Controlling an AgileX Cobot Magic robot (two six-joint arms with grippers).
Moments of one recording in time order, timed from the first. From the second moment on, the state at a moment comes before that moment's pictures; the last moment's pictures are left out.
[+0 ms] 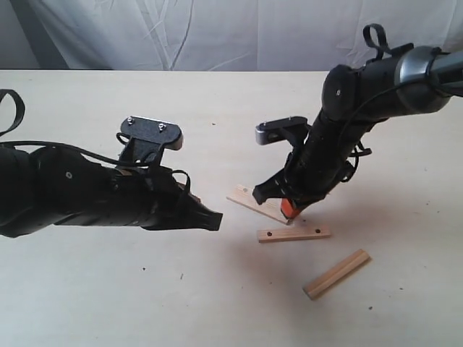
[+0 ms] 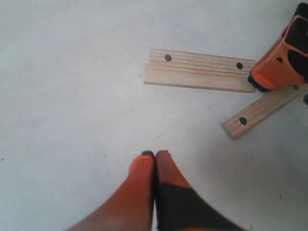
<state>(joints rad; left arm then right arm) -0.58 1.60 -0.68 -0.93 0.01 0.60 0.46 1.98 -1.17 0.35 0.76 -0.29</state>
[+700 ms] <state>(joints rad) -0.63 1.82 -0.92 -0.63 0.09 0.61 0.39 2.00 -1.26 0.50 0.78 -0.42</state>
